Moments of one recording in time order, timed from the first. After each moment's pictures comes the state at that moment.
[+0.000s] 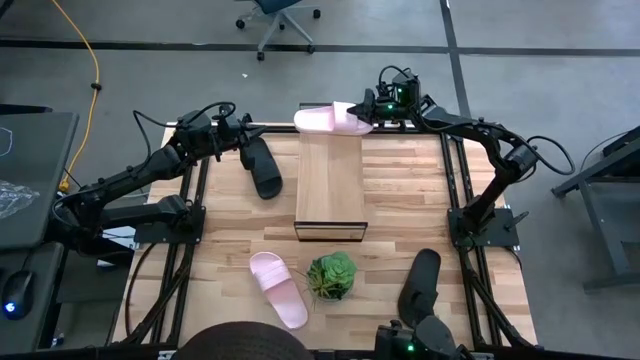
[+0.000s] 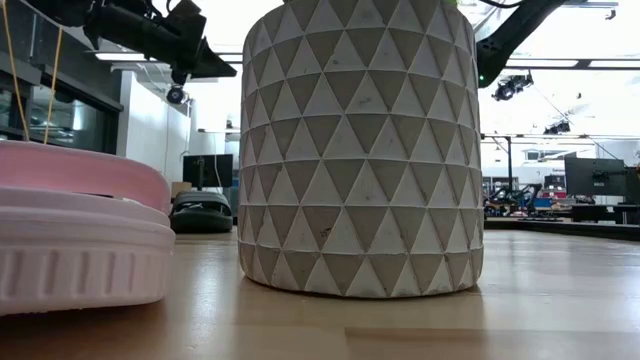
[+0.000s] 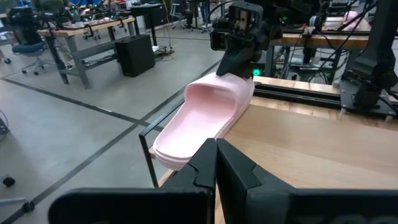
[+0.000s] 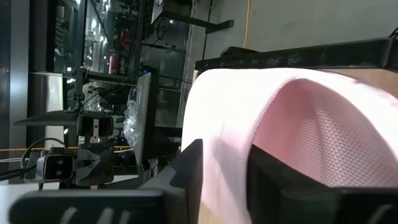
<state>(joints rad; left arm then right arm) 0.83 0.88 0.64 0.06 0.19 0.12 -0.86 1.66 1.10 0.21 -0.63 1.10</state>
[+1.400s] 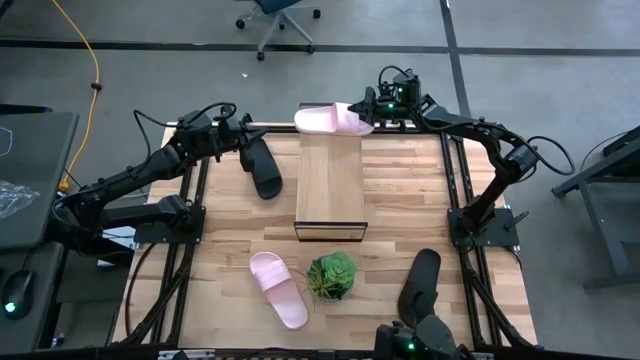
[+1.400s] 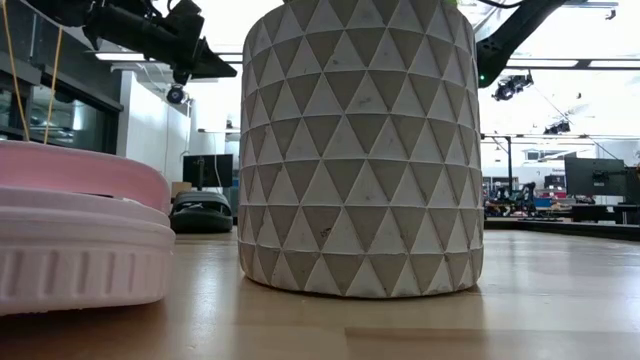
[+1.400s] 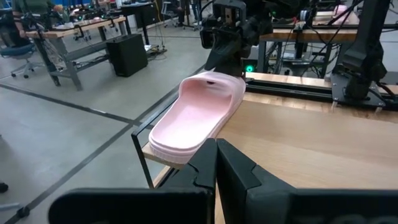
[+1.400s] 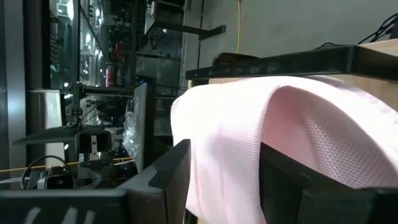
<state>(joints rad) 0.83 0.88 0.64 0.05 0.23 0.15 -0.87 1.66 1.10 0.18 -0.60 1.15</state>
